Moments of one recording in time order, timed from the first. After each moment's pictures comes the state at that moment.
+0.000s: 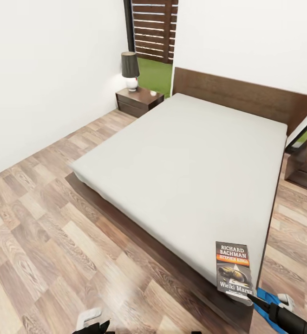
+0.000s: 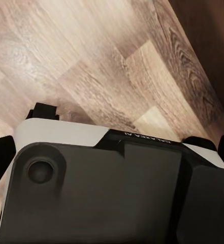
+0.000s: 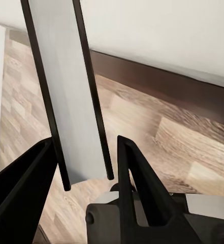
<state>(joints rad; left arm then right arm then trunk) -0.47 0.05 0.25 -0.02 0.08 -0.15 -0.31 -0.47 -0.49 -0.02 -0.09 -0.59 0.06 1.22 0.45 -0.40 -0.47</state>
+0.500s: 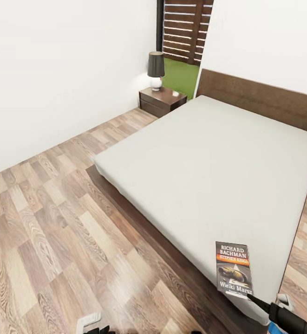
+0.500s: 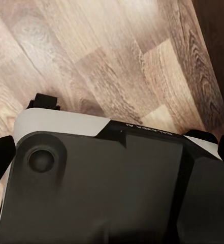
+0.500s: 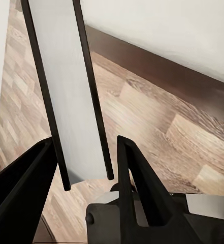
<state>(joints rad) -0.45 0.05 0.25 -0.02 0.08 -0.14 -0.31 -0.47 -0.49 -0.02 -0.09 -0.59 0.06 1.22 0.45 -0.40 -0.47</state>
